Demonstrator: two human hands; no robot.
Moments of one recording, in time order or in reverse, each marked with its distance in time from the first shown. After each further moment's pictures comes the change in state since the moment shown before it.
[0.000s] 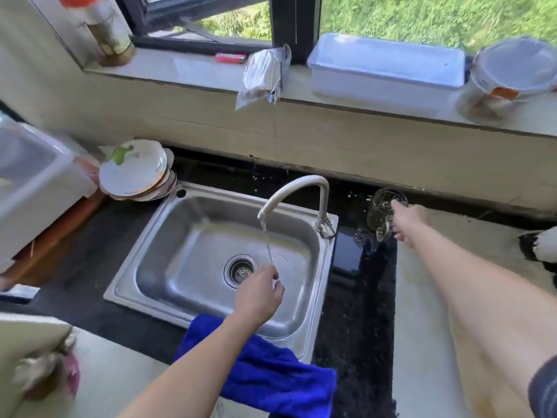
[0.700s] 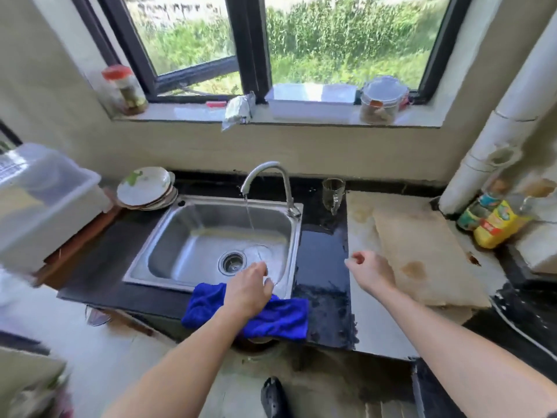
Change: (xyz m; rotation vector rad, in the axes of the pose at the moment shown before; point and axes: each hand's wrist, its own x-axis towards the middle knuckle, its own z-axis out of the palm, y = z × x) left_hand -0.173 0.029 -0.017 0.130 0.121 0.182; right_hand -0.224 0.179 -0.082 -0.286 -0.055 -0.441
